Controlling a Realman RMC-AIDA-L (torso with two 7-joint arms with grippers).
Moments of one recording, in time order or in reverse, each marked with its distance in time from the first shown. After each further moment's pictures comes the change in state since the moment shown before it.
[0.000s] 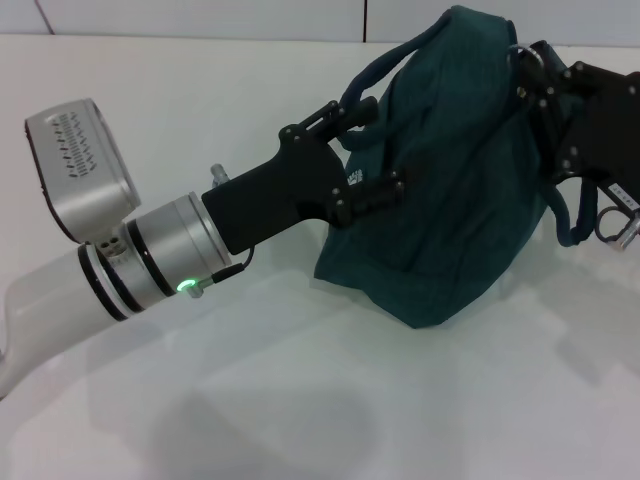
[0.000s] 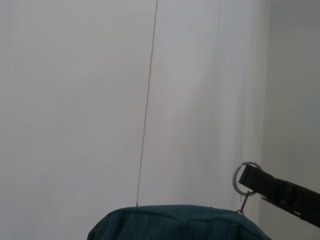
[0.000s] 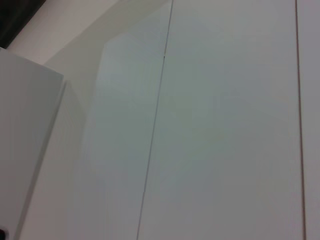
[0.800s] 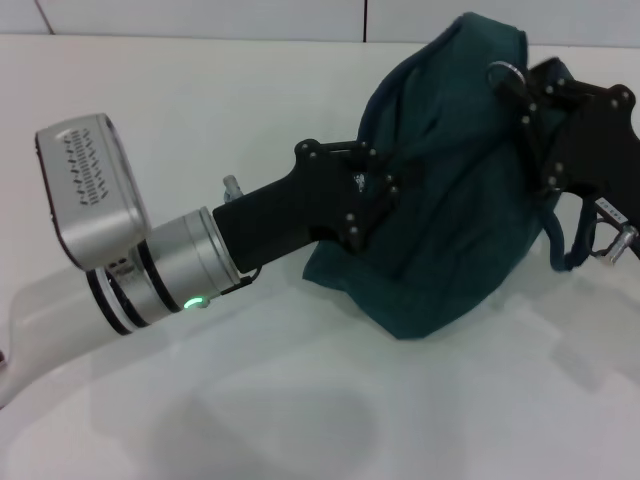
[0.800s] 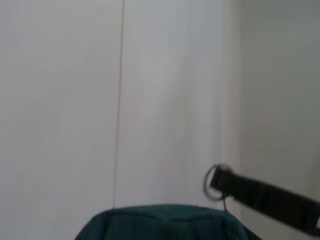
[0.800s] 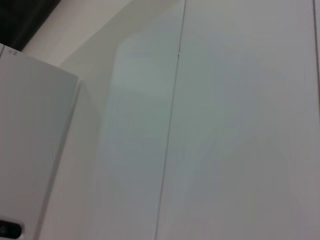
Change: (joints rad) left arm 0.028 0.000 0.081 0.047 -0.015 0.017 0.062; right arm -0.003 0.001 -0.001 -0.012 -0.047 0.000 0.006
